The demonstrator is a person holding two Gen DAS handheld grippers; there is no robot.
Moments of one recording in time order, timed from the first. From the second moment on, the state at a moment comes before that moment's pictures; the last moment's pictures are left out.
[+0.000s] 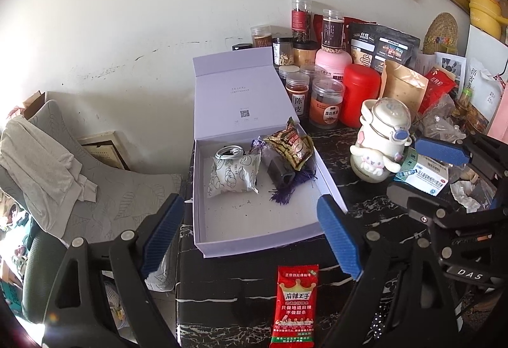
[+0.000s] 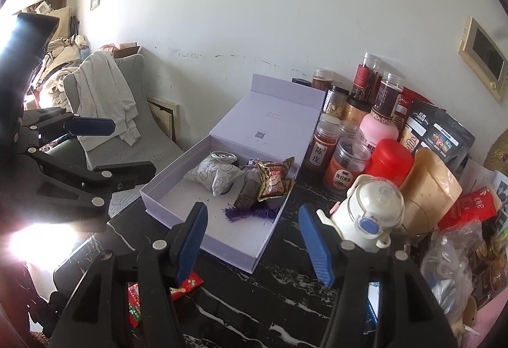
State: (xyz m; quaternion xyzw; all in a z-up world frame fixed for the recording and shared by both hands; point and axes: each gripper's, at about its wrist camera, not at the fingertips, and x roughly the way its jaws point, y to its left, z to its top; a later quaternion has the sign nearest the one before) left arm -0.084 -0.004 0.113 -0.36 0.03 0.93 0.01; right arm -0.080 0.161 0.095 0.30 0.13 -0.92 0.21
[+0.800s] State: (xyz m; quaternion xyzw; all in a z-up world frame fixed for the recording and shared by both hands) left arm -0.029 0.016 0.034 -0.41 0.03 0.91 0.05; right arm -0.015 0.172 0.023 0.36 0.11 -0.90 0.23
